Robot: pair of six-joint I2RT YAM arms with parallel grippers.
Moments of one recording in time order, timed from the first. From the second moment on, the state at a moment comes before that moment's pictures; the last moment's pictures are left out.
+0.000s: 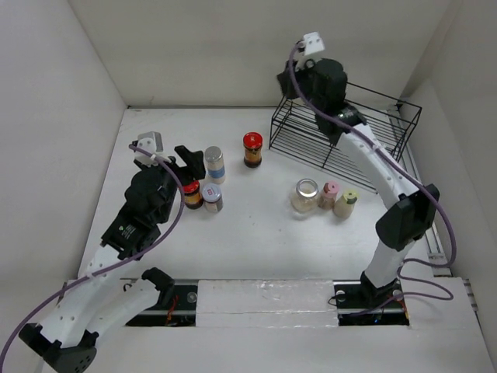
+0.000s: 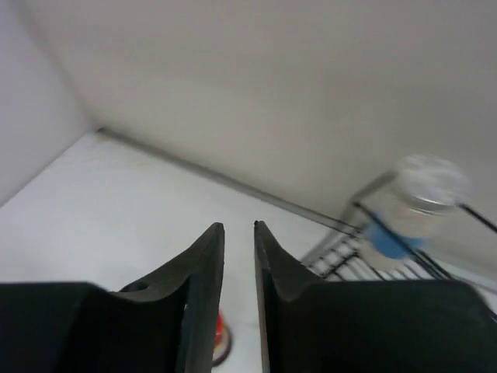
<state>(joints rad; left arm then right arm) -0.58 0.73 0.89 -0.25 -0.44 -0.43 0.43 1.79 1.88 -0.11 0.04 0.05</state>
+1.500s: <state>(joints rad) -0.58 0.69 0.87 -0.24 -0.49 -0.46 0.58 1.84 1.80 0.00 -0.16 0.08</state>
